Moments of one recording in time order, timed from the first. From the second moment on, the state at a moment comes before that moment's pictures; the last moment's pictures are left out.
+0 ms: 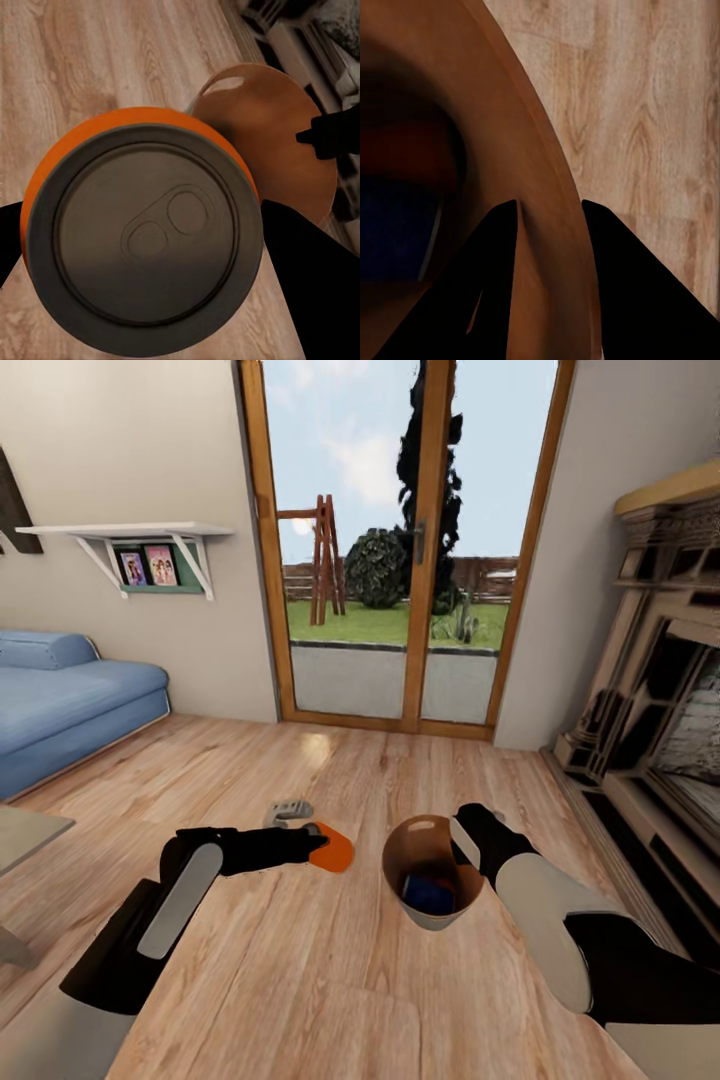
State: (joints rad) left arm -0.60 0.15 -0.31 -1.48 0.78 0.98 0.00; right arm -1.08 0.08 0.00 -0.28 0.01 0.78 -0.38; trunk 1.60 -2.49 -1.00
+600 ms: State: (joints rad) left arm -0.60 0.15 -0.27 -1.50 0.79 1.02 0.00; right arm -1.07 0.09 0.00 -0.22 0.00 0.70 -0.51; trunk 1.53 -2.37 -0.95
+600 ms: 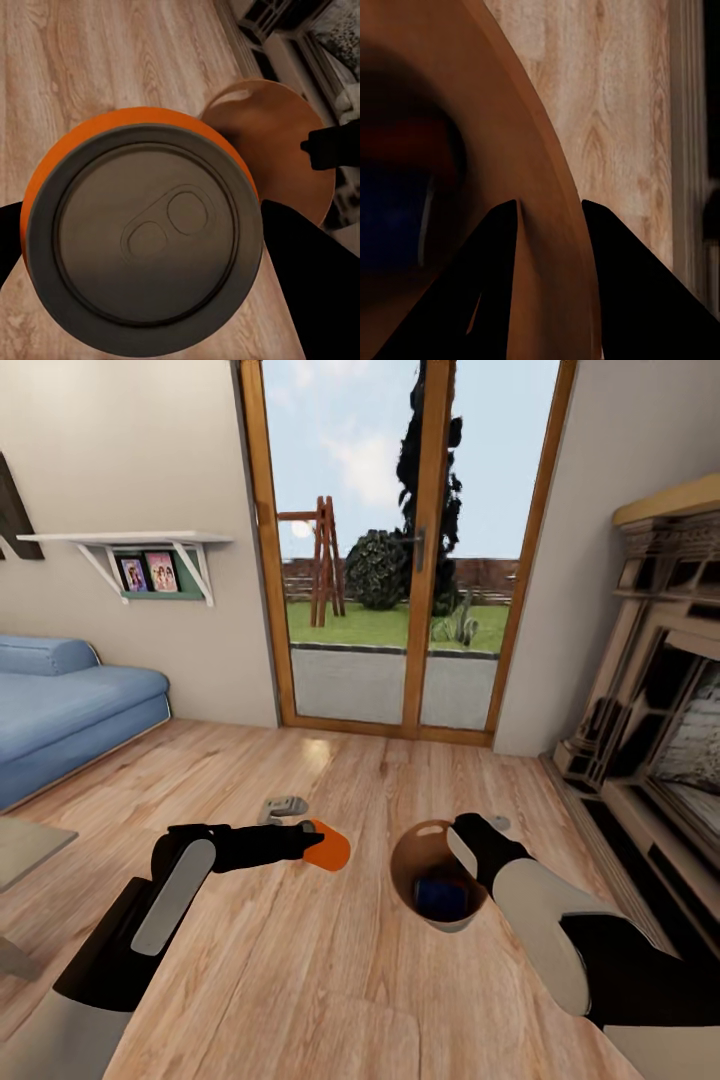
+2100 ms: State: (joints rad) left arm -0.60 0.08 -0.29 -1.52 0.79 1.01 -0.05; right arm -1.07 0.15 0.01 -0.16 -0.01 0.70 -0.52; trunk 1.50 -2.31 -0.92
